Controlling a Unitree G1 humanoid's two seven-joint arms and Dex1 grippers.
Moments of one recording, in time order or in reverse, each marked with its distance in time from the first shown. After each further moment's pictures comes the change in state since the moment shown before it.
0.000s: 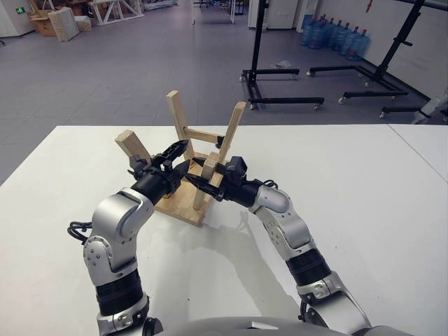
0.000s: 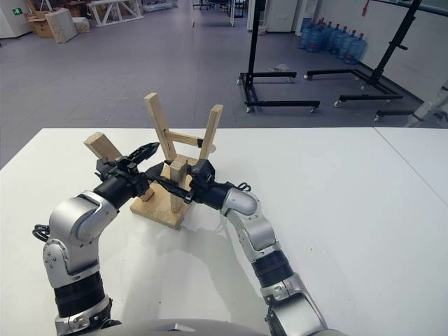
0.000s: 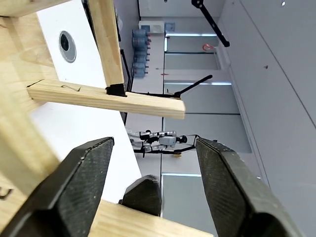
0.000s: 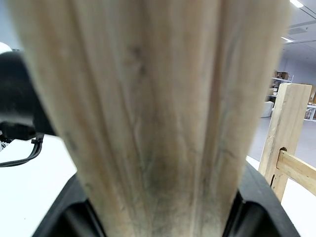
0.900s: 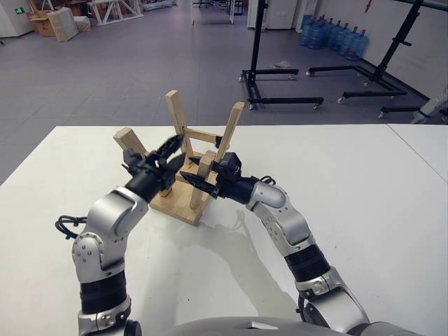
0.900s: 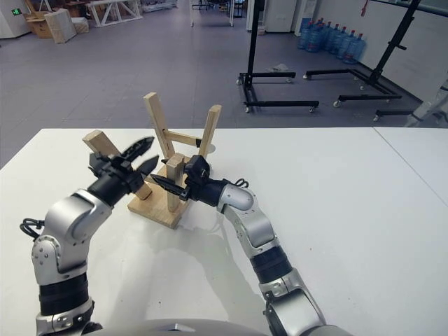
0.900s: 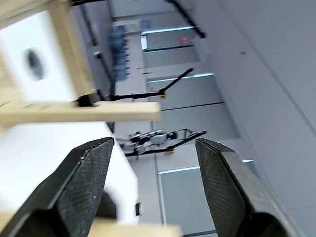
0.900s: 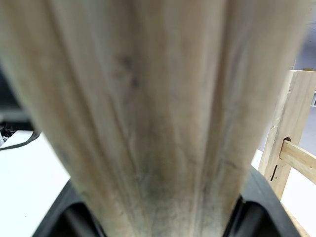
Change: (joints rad) left arm -0.090 0.129 -0.038 -0.009 0.006 -0.094 -0.154; right arm -0.035 0.006 0.010 -0.033 -0.009 0.117 -0.028
